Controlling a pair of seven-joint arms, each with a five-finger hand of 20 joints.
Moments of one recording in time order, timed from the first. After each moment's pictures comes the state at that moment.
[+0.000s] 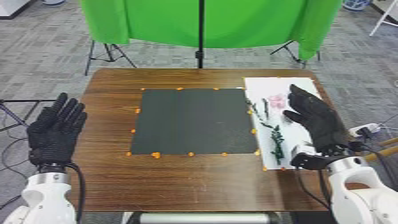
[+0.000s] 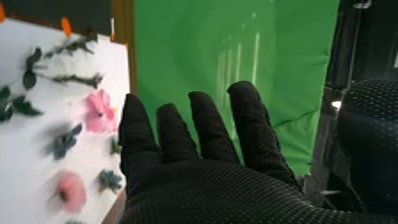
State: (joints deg) left arm 122.7 -62.5 -98.5 -118.7 19.9 9.7 21.8; right arm -116.4 -70.2 99.6 -123.2 -69.4 -2.5 5.6
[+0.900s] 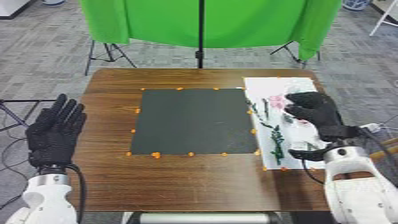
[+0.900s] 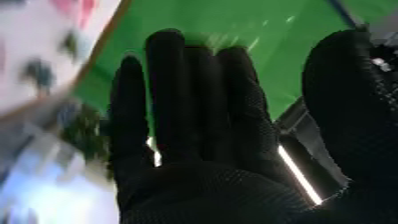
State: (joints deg) left arm 123.3 -62.5 -98.1 -119.2 18.7 10.2 23.3; right arm -113.8 -61.8 92.7 -124.2 -108.4 12.1 14.0
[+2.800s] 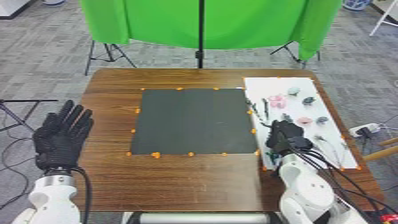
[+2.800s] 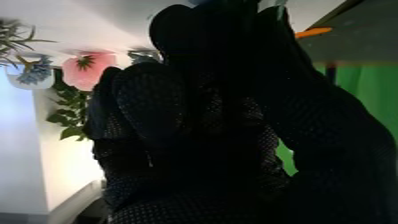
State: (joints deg) left arm 123.1 -63.3 -96.7 -119.0 15.2 11.8 22.1; right arm -103.0 -57.7 69.1 -115.1 -149.8 -6.0 38.4
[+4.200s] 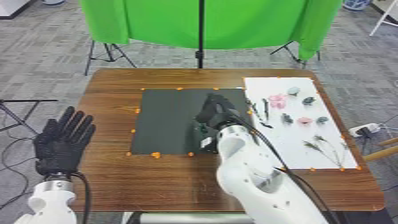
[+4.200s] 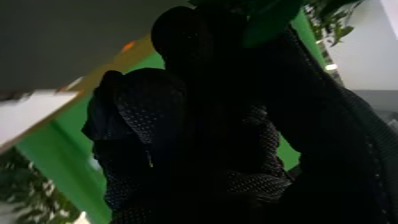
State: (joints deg) left arm 125.1 -62.6 -97.0 -118.7 11.3 10.3 21.7; right arm -80.0 -73.7 49.2 -106.6 -130.8 1.9 39.1
